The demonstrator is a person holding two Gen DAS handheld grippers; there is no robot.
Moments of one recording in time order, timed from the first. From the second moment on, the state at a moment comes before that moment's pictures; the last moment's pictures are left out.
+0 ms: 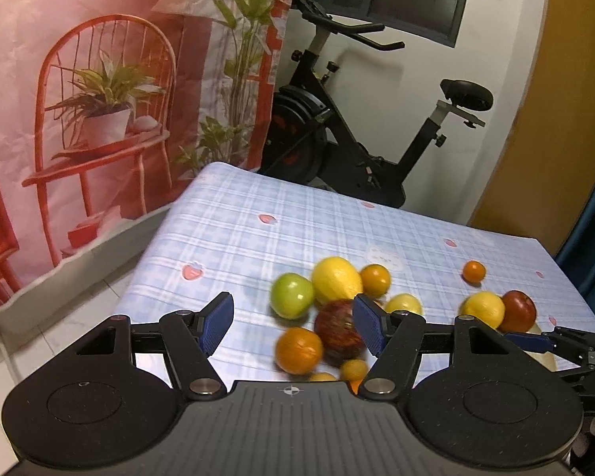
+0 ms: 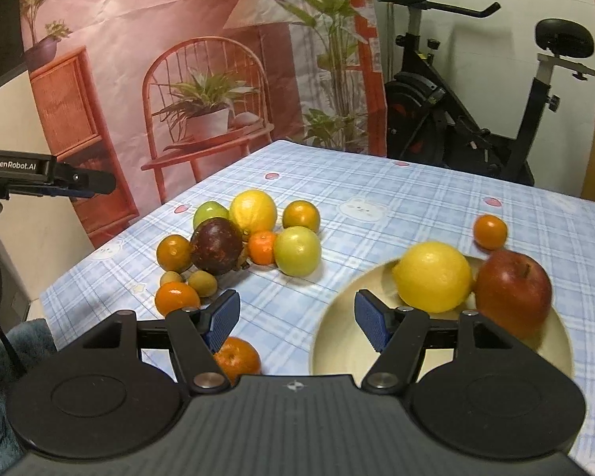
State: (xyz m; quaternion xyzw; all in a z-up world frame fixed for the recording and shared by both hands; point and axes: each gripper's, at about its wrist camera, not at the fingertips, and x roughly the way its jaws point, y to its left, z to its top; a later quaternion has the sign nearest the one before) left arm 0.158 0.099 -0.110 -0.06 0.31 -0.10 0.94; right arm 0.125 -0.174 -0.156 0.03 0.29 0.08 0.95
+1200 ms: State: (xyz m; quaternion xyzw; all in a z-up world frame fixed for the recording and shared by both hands) left arm 0.180 0.101 -0.168 -0.08 0.39 -0.14 0.91; right arm 0.240 -0.105 -0.191 0.06 0.41 0.18 0.89
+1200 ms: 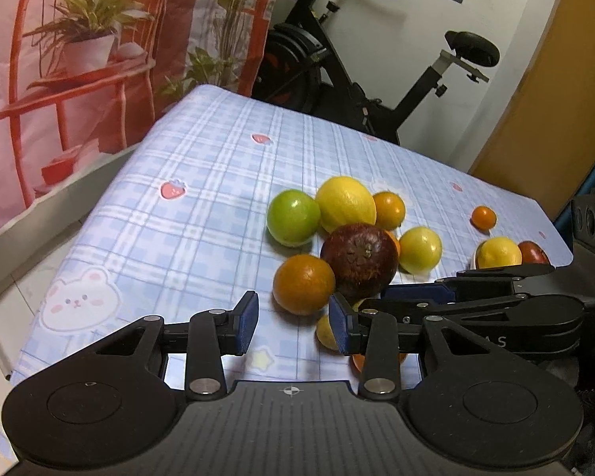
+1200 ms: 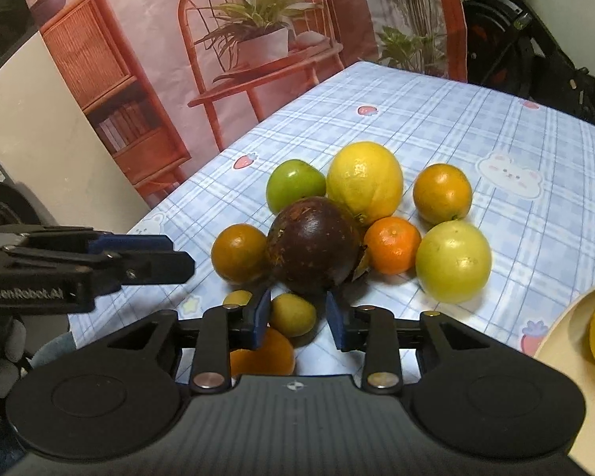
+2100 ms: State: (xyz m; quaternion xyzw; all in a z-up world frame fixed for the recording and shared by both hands) left arm 0.189 0.060 -0.190 -0.04 0.42 -0.14 0.90; right arm 0.201 -0.133 -0.193 0.07 0.40 0.15 0.90
